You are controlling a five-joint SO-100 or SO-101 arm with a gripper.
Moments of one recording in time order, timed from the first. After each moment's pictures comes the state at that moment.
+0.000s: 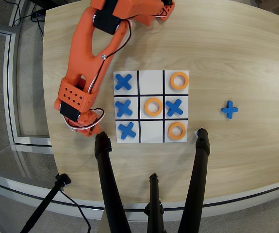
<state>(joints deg) 30.4 59.6 72.0 48.5 -88.1</state>
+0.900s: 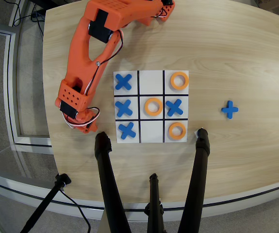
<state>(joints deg) 33.2 50.3 68.8 44.3 -90.0</state>
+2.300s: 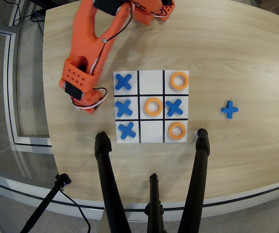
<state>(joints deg) 31.7 73.5 96.8 45.2 -85.0</state>
